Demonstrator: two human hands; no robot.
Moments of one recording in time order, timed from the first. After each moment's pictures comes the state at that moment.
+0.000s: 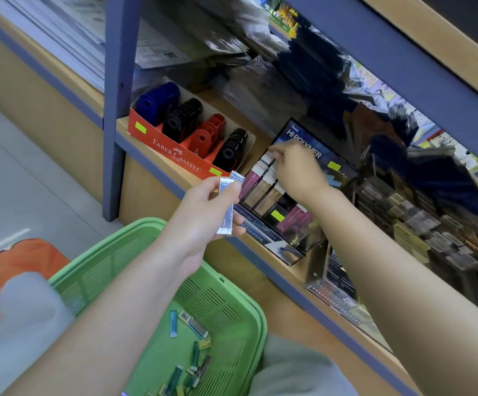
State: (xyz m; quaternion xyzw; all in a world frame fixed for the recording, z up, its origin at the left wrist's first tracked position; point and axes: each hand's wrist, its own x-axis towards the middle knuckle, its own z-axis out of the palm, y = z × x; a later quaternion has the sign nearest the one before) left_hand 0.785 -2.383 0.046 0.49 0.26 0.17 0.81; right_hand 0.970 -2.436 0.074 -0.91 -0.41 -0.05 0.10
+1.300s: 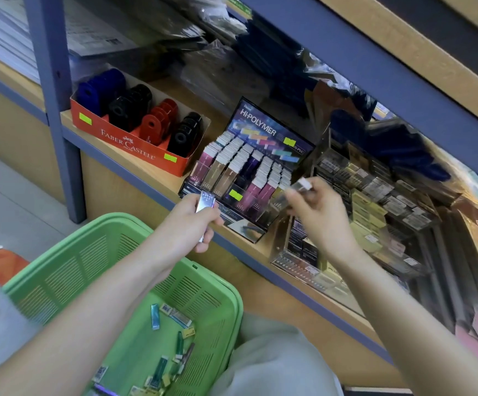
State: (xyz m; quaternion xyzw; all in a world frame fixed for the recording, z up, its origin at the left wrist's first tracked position) left_hand 0.800 -2.424 0.026 0.60 0.22 0.07 0.76; right_hand 0.916 -2.577 0.084 -0.88 -0.26 0.05 0.40
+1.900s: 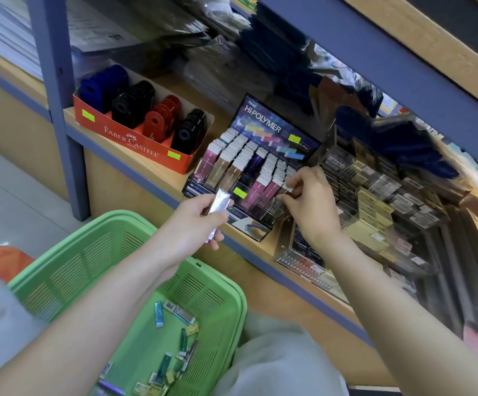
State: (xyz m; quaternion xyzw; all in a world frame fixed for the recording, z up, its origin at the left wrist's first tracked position) left_hand 0.801 -2.423 0.020 0.63 0.21 0.08 0.74; right_hand 0.957 -2.563 0.052 -0.92 -0.31 -0.09 0.20
